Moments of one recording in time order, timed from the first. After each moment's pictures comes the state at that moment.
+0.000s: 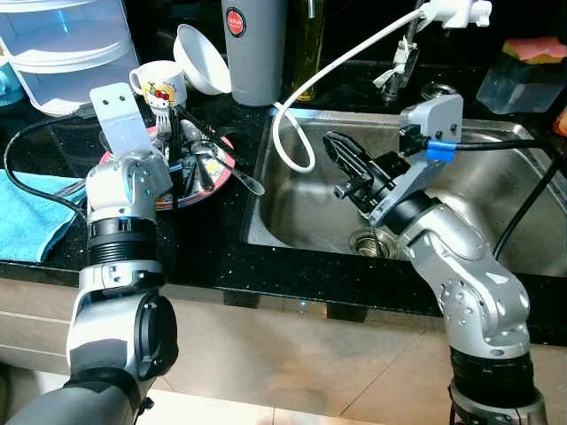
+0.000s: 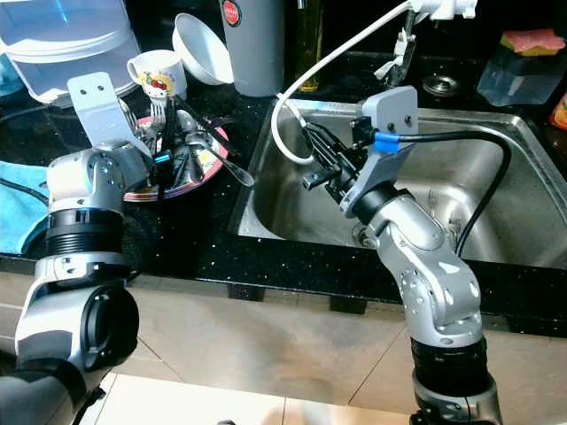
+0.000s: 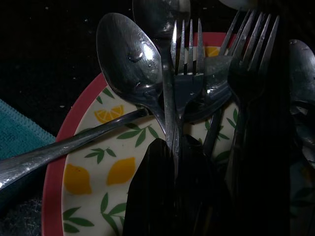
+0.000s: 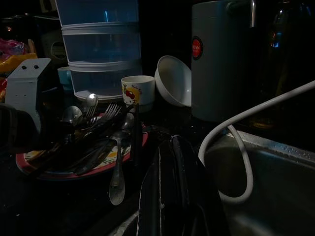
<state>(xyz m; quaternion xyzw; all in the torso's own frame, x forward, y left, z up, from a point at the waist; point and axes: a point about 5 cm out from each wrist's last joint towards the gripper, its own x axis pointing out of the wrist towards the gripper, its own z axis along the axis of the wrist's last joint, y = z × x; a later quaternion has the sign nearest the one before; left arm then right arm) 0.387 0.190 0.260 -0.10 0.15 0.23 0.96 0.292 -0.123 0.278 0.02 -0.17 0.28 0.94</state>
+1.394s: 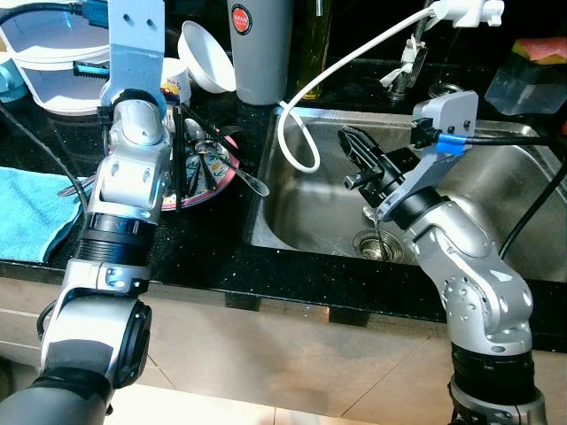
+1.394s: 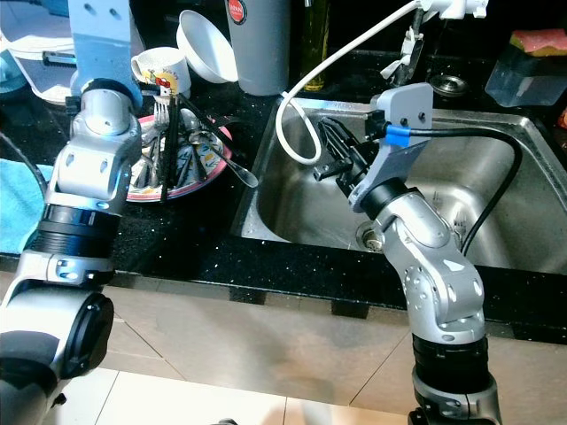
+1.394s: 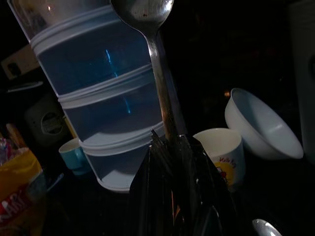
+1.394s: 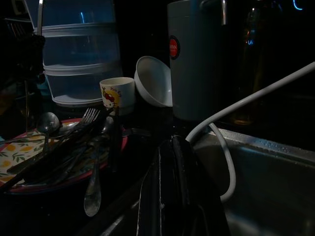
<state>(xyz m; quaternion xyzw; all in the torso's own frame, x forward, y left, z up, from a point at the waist) 0.379 0.170 0.341 0.15 -0.19 0.19 0.95 0.297 -0.133 0.280 0.03 -0.17 0.24 0.96</state>
